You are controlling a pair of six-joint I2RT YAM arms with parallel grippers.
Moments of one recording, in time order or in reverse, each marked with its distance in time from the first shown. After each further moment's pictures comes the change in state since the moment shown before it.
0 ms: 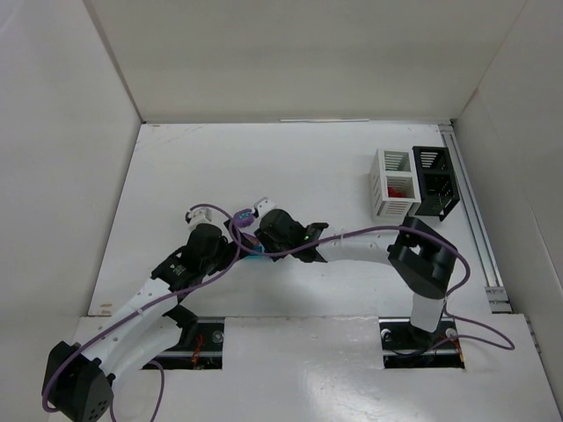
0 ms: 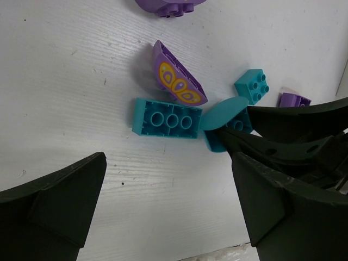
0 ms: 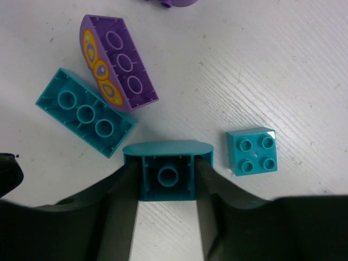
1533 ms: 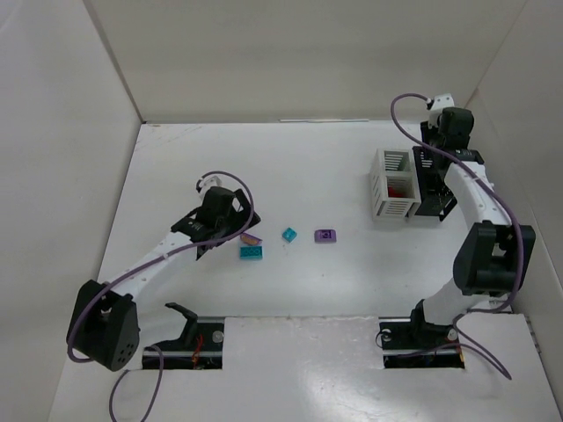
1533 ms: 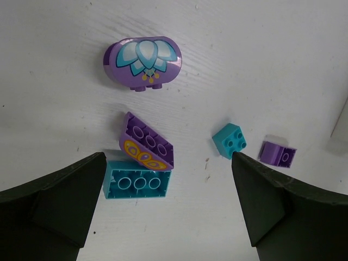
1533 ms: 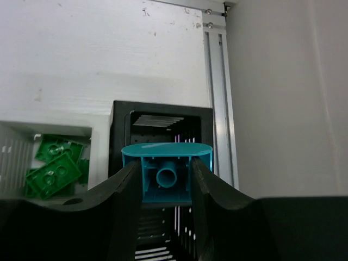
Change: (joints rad) left arm 0.075 0.402 0.289 0.052 0.009 0.053; right arm -1.144 -0.268 0.168 -0.109 -0.085 -0.533
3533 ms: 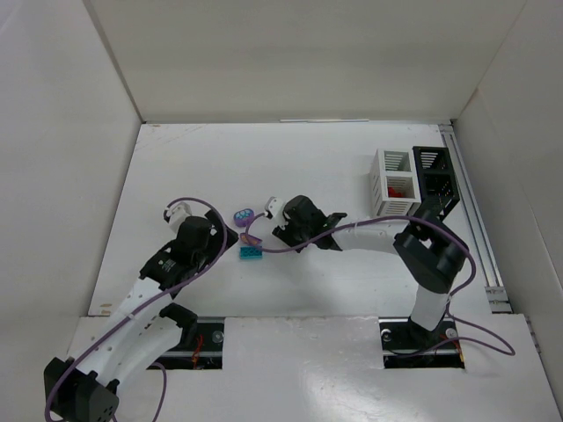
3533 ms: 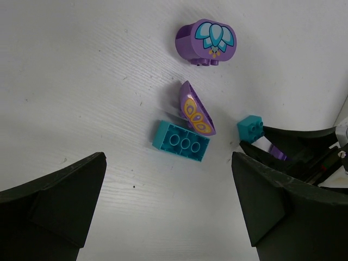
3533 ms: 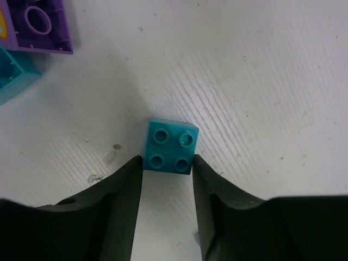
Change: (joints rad) left arm 0.003 -0.436 -0.160 -0.251 -0.126 -0.149; right arm 0.967 0.236 -0.284 0.172 -0.133 0.079
